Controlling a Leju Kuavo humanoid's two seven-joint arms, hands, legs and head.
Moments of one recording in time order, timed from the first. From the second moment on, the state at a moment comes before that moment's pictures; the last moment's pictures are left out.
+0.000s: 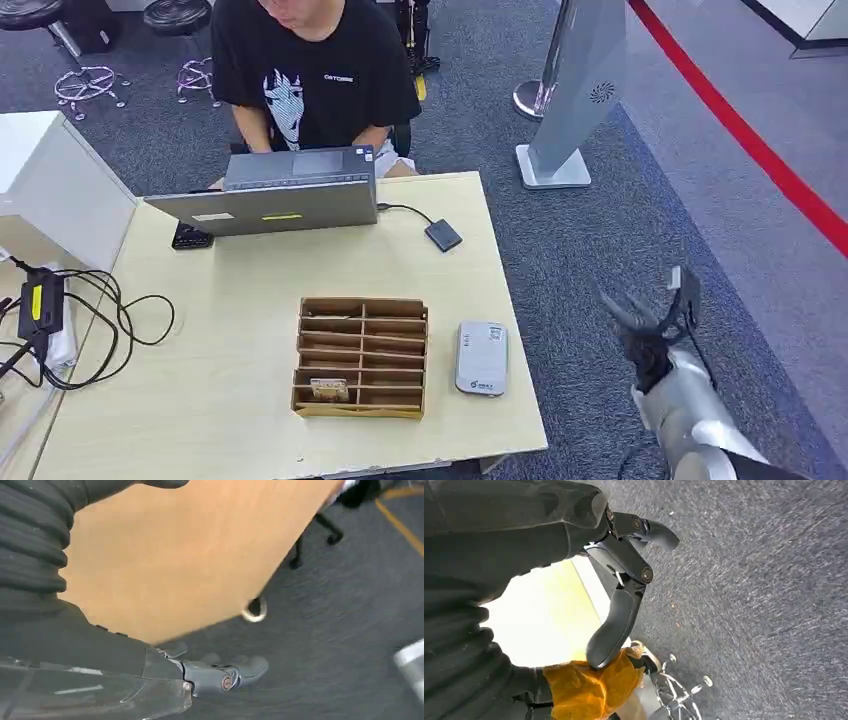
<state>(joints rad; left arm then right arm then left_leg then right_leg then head) -0.09 0.01 0.93 -0.21 -1.52 -0.30 0.14 -0.48 -0.18 -0.38 -0.25 -0.34 0.07 -0.14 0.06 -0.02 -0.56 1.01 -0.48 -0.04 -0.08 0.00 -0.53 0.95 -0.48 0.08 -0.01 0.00</state>
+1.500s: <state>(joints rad) -0.09 0.02 0.98 -0.21 -1.53 -0.29 0.14 -0.12 -0.07 -0.08 -0.17 0.25 -0.04 0.19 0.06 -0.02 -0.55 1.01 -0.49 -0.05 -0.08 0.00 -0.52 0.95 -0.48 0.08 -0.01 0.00</state>
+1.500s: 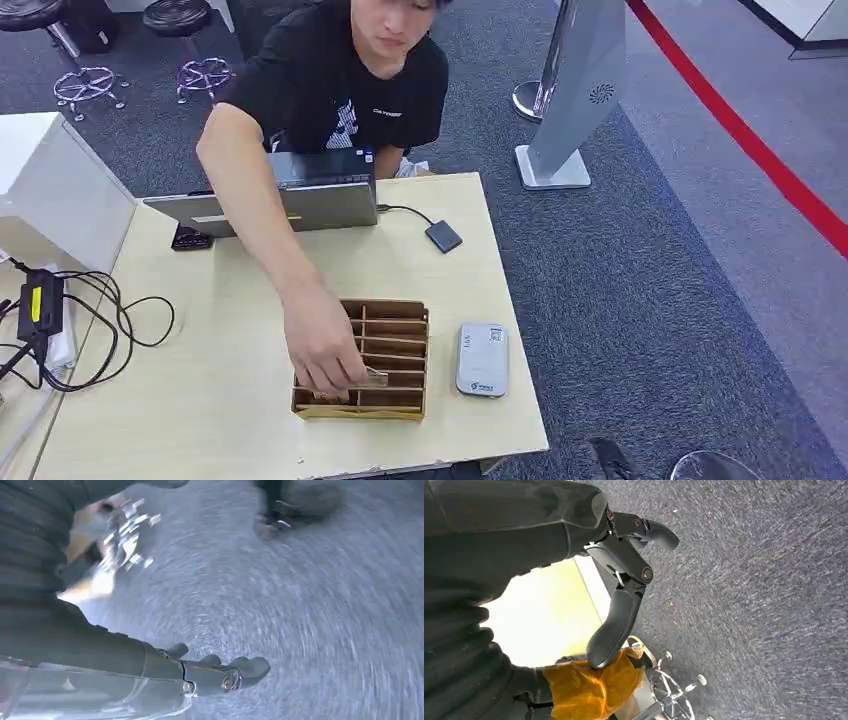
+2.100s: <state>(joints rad) -0.09 0.02 0.98 -0.21 -1.54 -0.22 0.15 -0.12 -0.05 0.02 -0.17 0.33 0.09 0.16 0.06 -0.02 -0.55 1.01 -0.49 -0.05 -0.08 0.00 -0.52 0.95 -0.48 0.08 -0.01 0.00</state>
